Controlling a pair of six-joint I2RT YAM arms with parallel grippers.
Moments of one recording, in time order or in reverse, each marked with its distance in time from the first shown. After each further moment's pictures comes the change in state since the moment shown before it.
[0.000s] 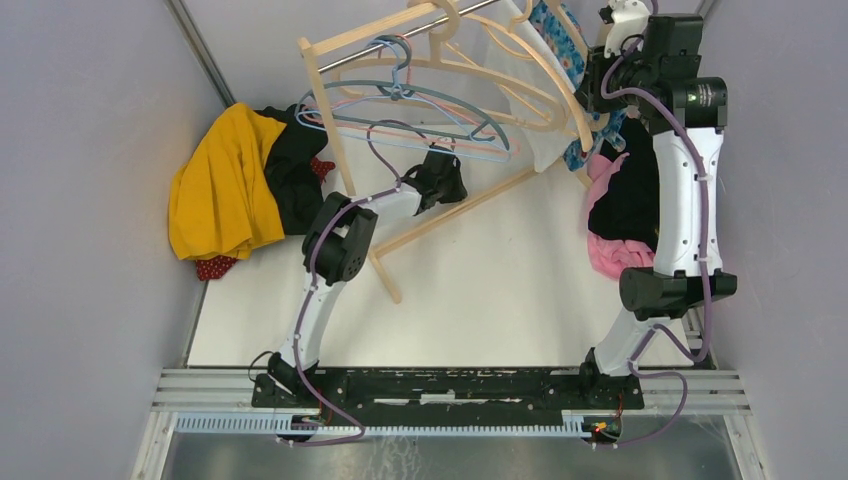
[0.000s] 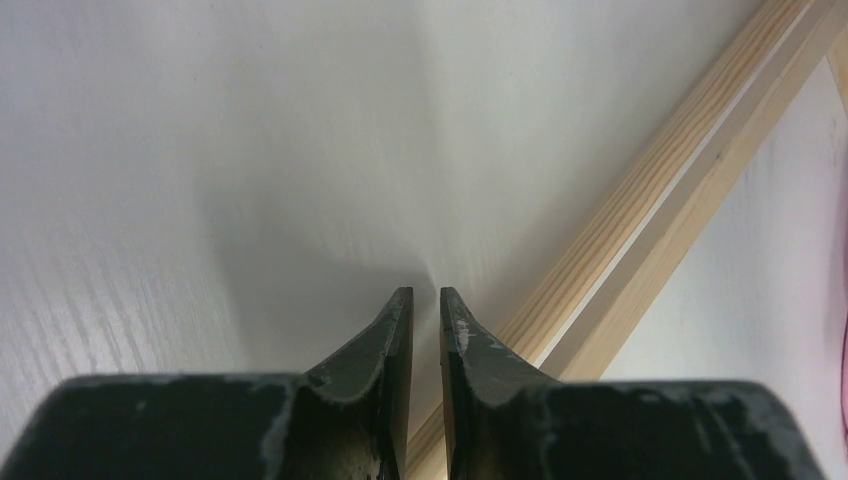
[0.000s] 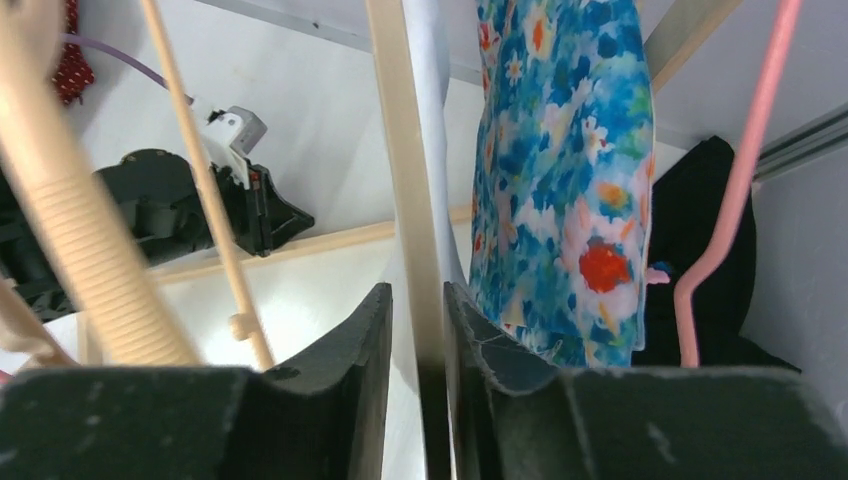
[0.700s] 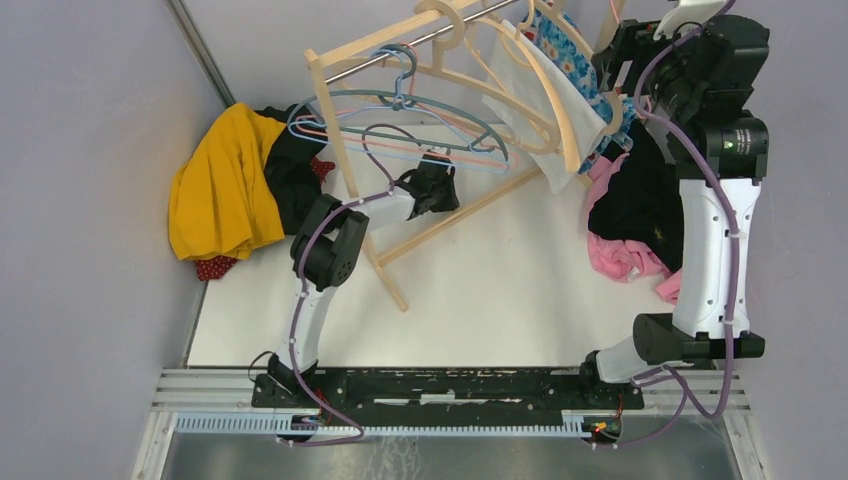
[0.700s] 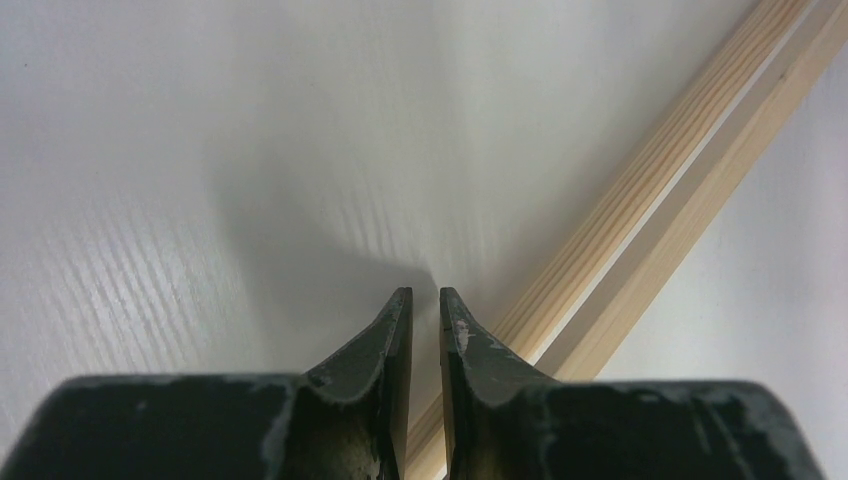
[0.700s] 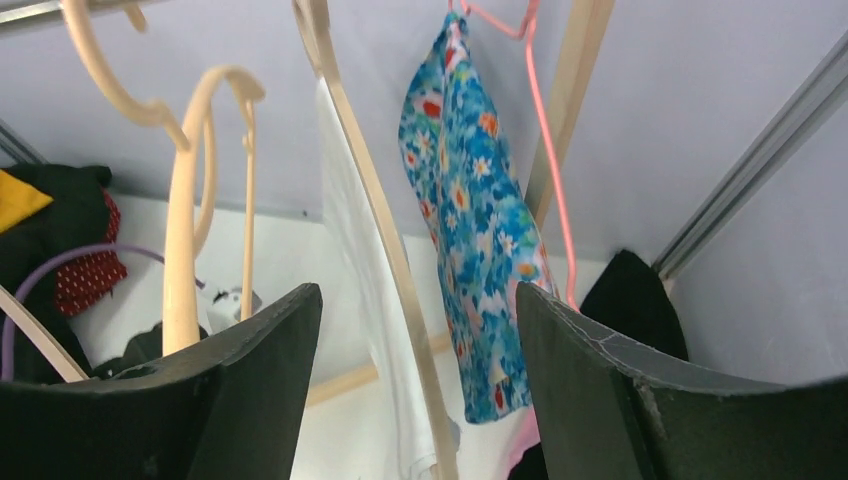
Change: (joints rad) left arm -0.002 -0.111 -0.132 -0.063 0.001 0.024; right arm -0.013 -0.258 -0.221 0.335 0.126 0.135
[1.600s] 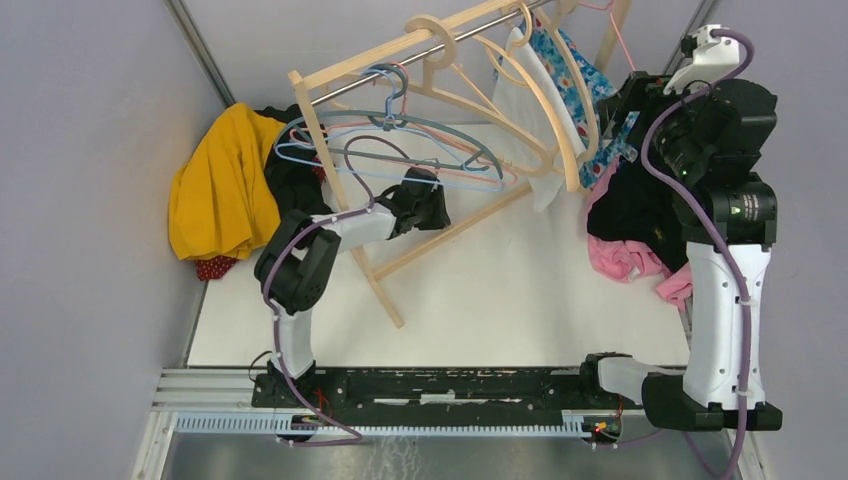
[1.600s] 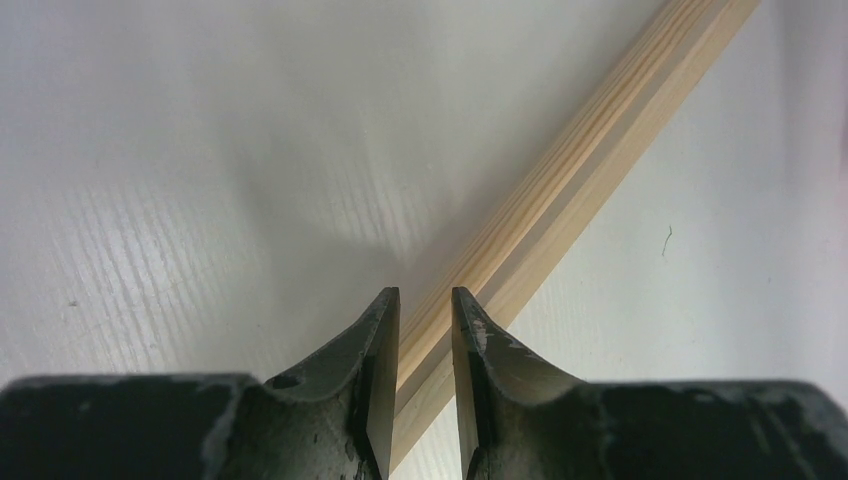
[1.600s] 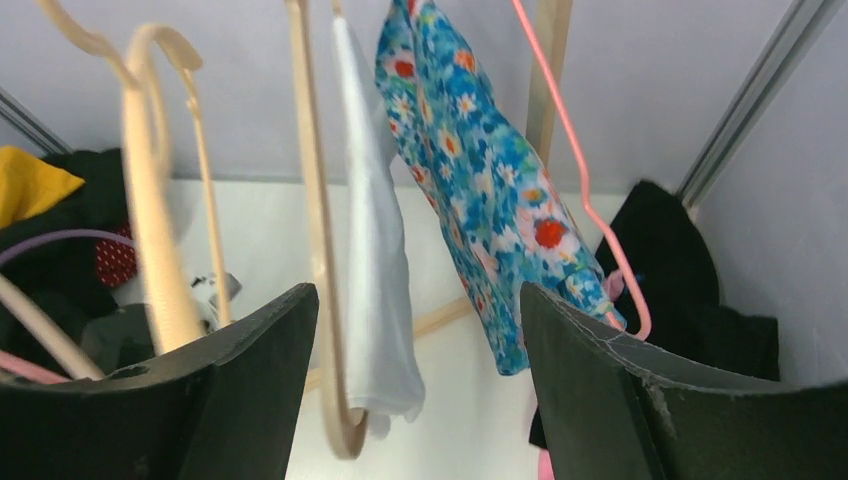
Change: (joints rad) left arm -0.024 -0.296 -0.336 0.016 0.020 0.000; right arm -0.012 -0.313 -0.344 0.069 0.016 0.100
